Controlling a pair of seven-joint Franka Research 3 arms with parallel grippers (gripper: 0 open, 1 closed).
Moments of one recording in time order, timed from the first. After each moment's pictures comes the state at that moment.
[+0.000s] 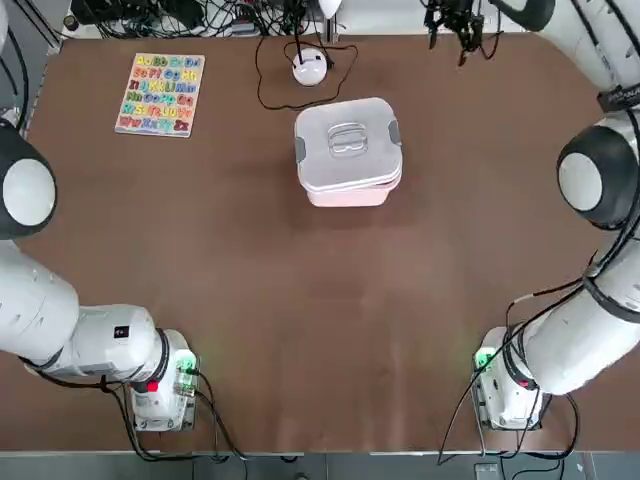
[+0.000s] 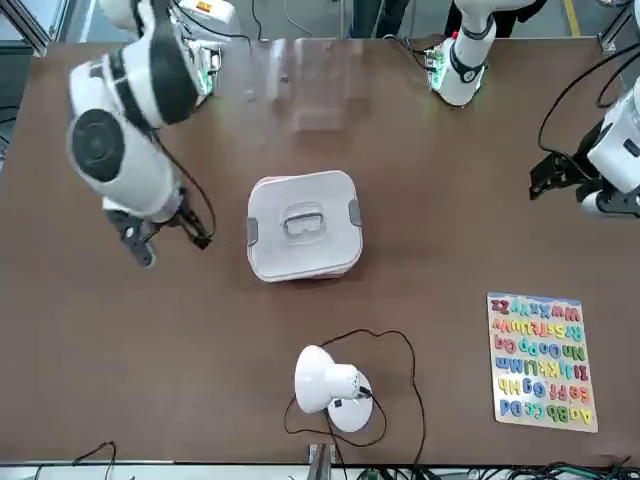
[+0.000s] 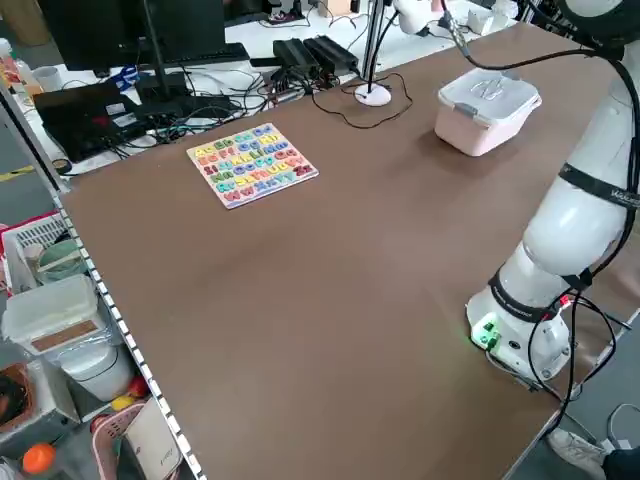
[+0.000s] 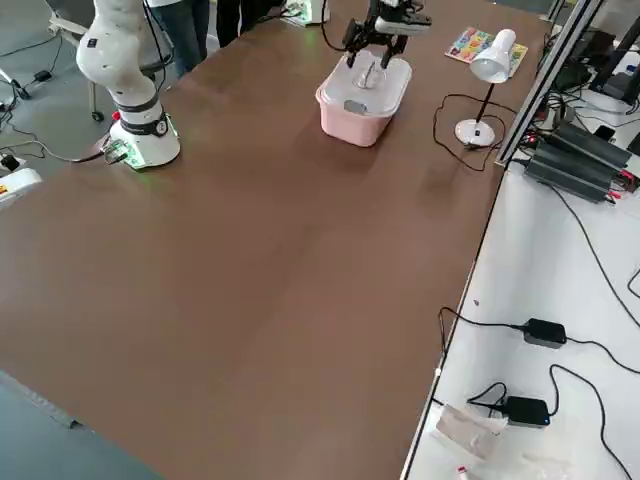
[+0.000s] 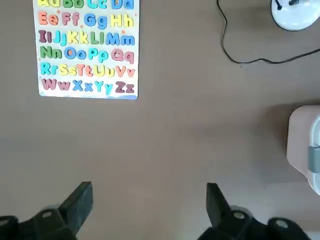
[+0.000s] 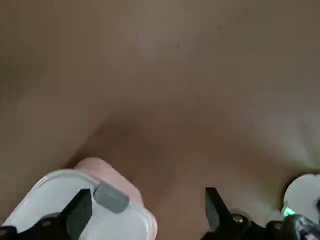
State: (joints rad) left arm 0.05 0.11 -0.17 -1.43 0.01 1.53 -0.06; right arm 0.40 0.32 -0.11 -1.37 0.02 1.49 1.00
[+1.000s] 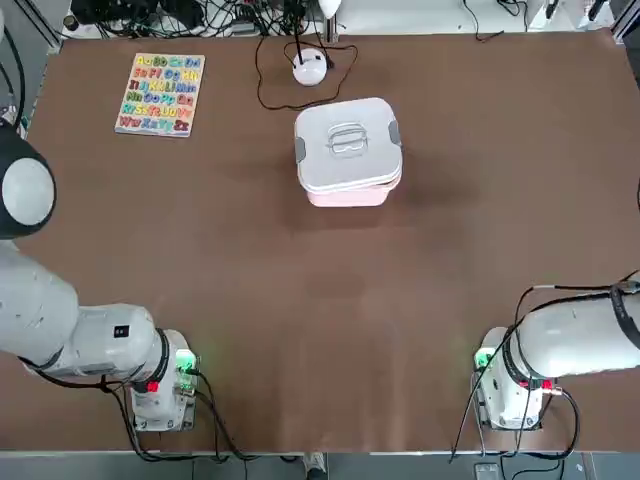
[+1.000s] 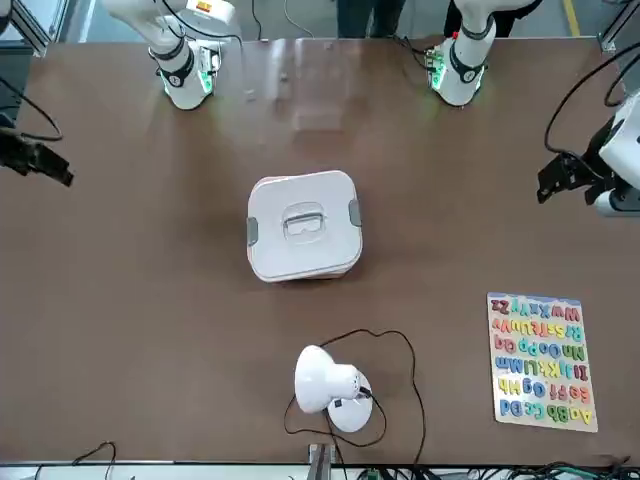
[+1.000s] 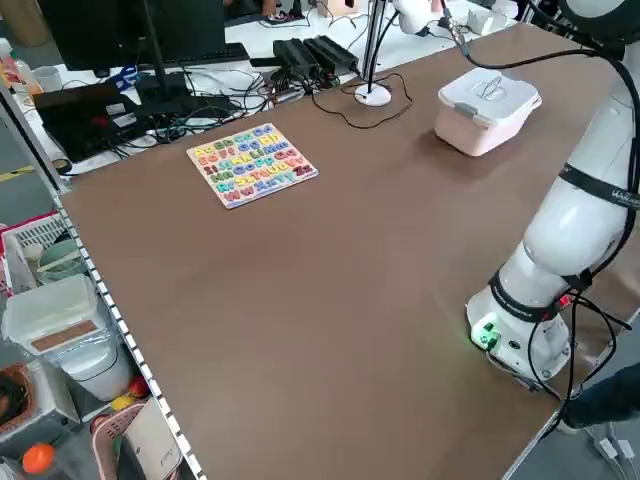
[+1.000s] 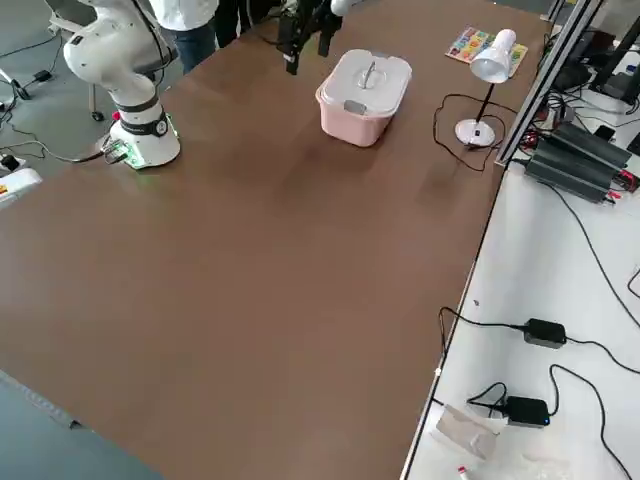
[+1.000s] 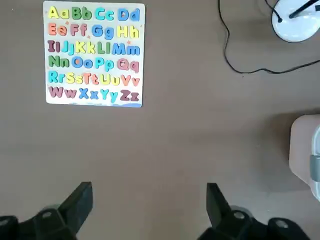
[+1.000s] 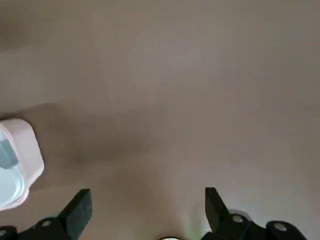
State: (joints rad) left arm 0.06 0.11 -0.16 -1.43 0.02 1.55 -0.06; right arm 0.07 0.02 -0.11 -1.51 -0.04 1.45 0.09
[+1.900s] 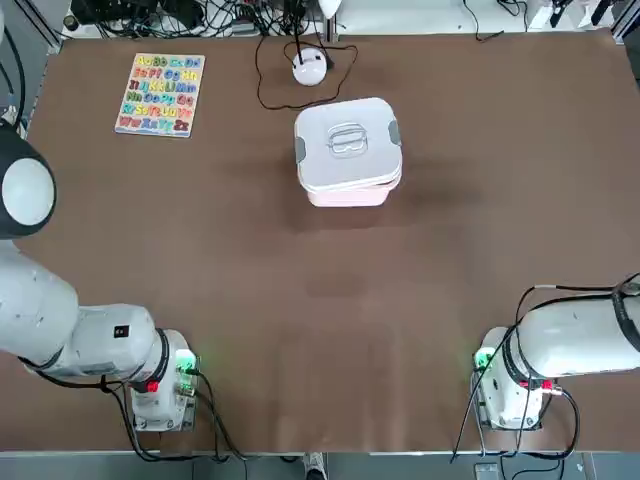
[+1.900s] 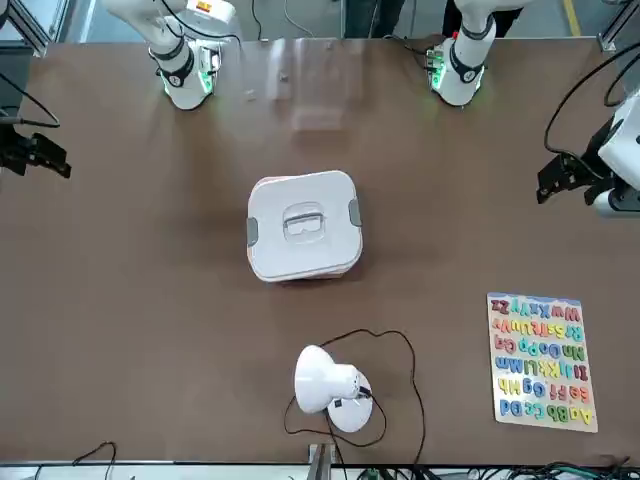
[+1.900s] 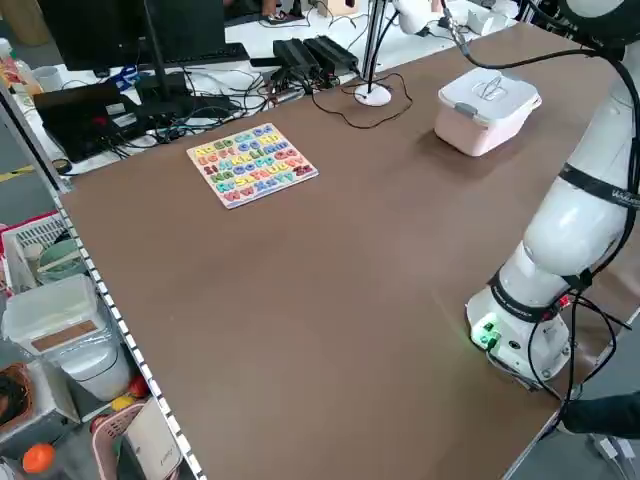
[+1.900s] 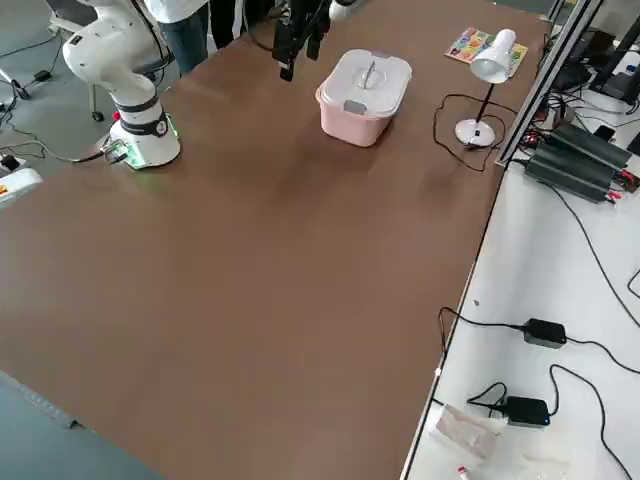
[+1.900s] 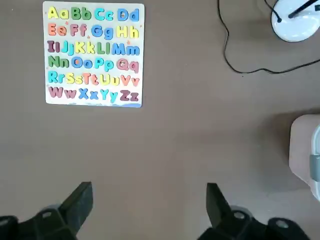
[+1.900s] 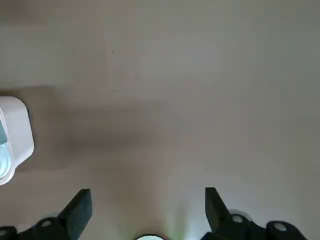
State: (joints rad) left arm 0.06 0.11 -0.16 -1.43 0.02 1.55 -0.06; right arm 0.05 0.01 -0.11 -1.54 -0.04 1.45 -0.03
